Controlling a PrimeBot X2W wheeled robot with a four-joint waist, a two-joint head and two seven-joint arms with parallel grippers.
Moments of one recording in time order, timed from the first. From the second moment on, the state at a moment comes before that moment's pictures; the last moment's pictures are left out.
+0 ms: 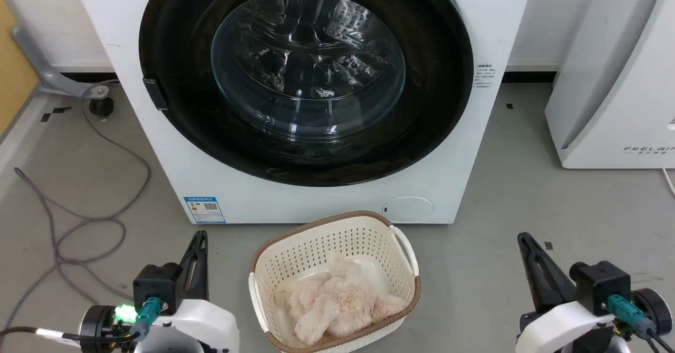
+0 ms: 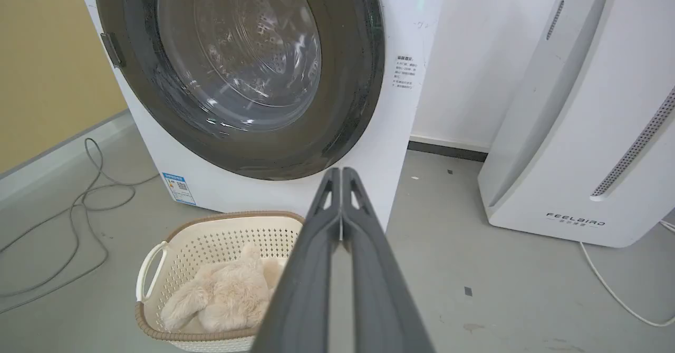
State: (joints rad) left arm 0.00 0.05 0.00 0.00 0.00 0.00 0.00; right arm 0.01 -0.05 0.00 0.00 0.01 0.13 0.00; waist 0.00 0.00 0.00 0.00
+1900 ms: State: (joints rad) left arm 0.00 0.05 -0.02 0.01 -0.03 0.03 -0.05; right arm 0.01 -0.05 -0.03 -0.02 0.21 0.13 -0.05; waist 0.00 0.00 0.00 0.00
